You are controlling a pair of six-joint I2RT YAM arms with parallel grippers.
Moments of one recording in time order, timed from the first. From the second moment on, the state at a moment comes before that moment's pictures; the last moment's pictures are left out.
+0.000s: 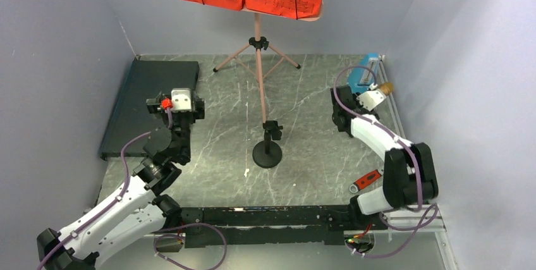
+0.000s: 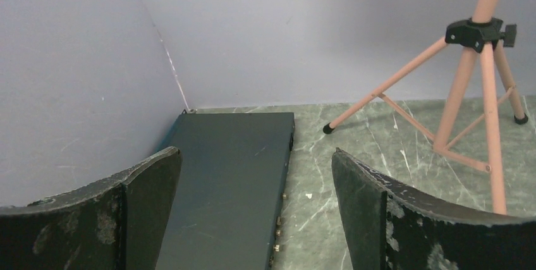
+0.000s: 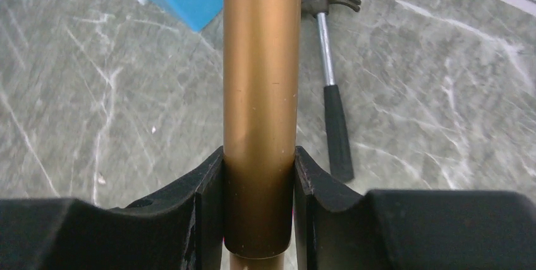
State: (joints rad) left arm -0.71 0.71 0.61 0.38 -0.83 0.35; right arm 0.25 1.41 0.84 -0.29 0.82 0.98
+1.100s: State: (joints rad) left arm -0.64 0.70 0.61 0.25 -0.76 0.24; right arm 0.09 1.91 1.17 -0.33 0.70 1.04
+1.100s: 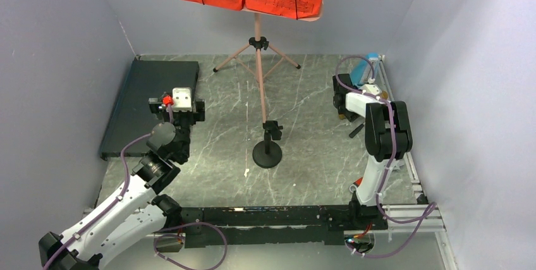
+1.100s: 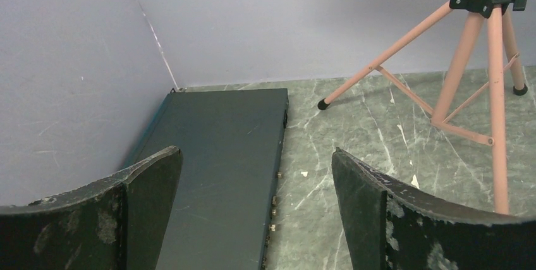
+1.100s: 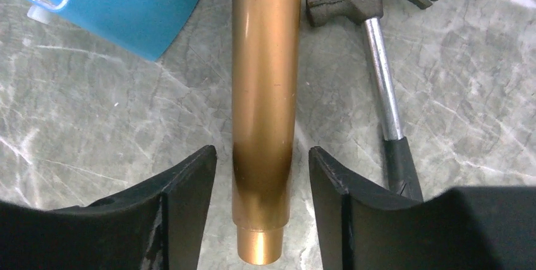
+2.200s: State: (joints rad) left arm -0.62 0.72 0.61 0.25 -0.75 0.25; right arm 0.56 0.99 0.90 -0.09 -0.02 0.01
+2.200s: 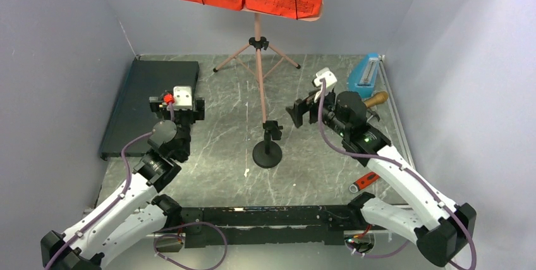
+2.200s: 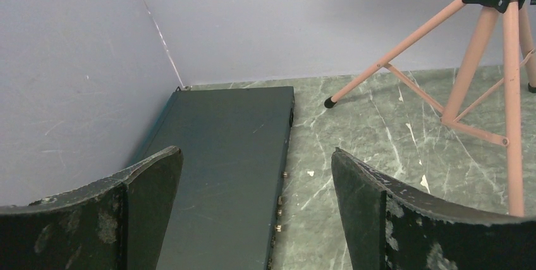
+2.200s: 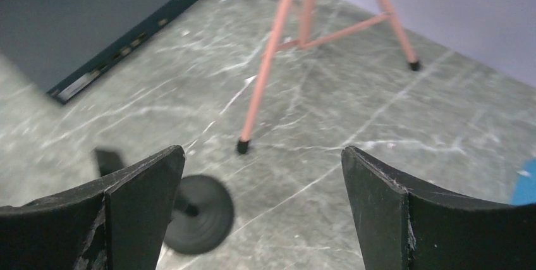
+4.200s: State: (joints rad) left arm -0.58 0.73 0.58 0.30 -0.70 0.27; right arm 0.11 1.42 0.91 0.26 -0.20 -0.04
